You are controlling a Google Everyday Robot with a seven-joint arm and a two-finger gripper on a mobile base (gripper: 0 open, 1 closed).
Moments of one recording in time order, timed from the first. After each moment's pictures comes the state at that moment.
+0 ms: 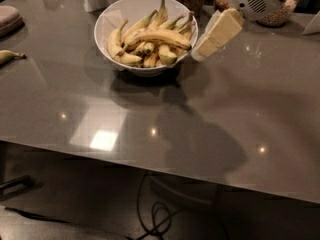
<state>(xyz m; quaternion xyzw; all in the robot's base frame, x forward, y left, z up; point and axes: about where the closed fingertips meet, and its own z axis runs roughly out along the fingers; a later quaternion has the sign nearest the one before) 0.587 -0.095 1.015 -0.57 0.72 0.08 0.39</state>
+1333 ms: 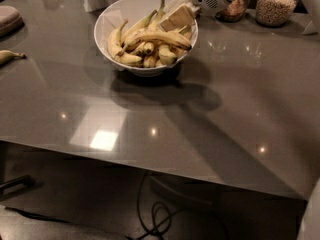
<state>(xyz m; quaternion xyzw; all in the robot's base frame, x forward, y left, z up) 0.675 -0.027 0.990 -0.57 0.68 0.19 0.41</state>
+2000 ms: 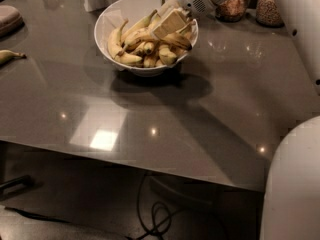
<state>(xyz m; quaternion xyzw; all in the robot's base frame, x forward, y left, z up) 0.700 -0.007 0.965 -0.59 0.68 0.20 0.39</state>
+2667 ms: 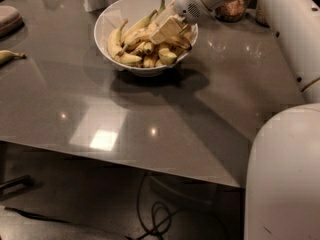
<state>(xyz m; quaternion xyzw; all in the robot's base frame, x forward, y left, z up) 0.717 -0.002 0.938 -0.59 0.69 0.20 0.36</state>
